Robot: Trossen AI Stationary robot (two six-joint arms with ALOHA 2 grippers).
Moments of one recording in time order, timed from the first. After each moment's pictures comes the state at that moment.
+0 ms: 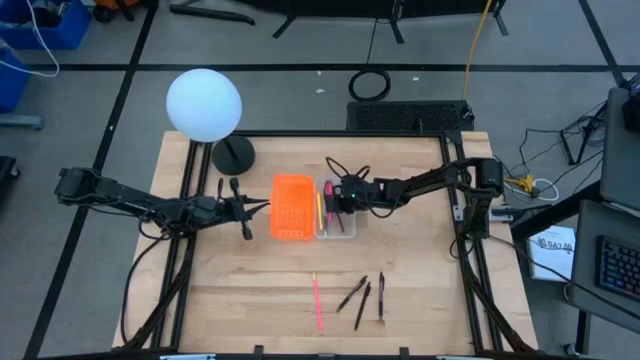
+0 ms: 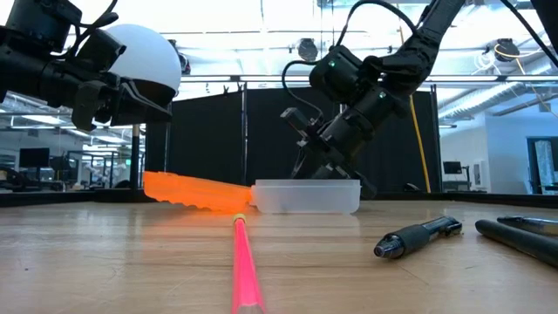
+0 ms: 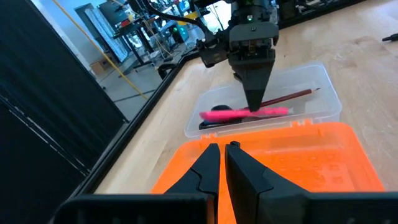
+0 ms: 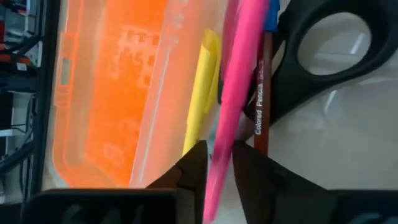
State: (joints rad) left arm -0.11 0.83 0.08 0.55 -0.45 0.31; right arm -0.18 1.85 0.87 0.22 -0.03 1.18
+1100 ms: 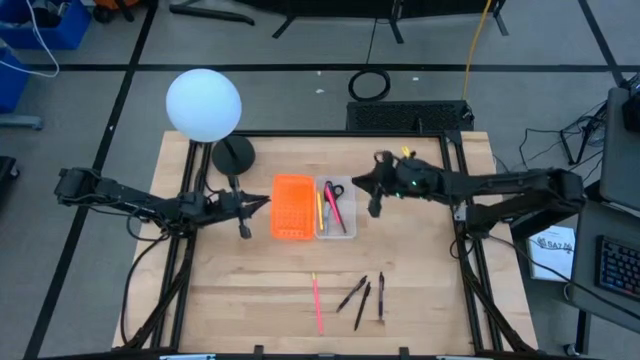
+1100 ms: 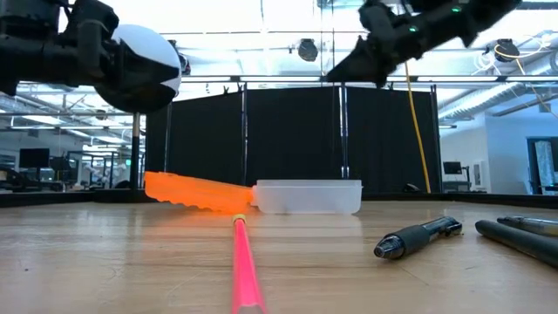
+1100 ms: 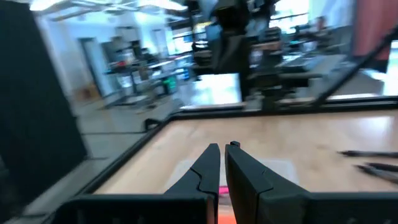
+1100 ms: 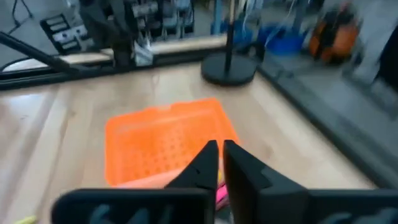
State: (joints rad) left arm -0.11 0.83 0.08 0.83 -0.34 0.16; right arm -0.15 1.15 0.66 0.19 0.13 0.05
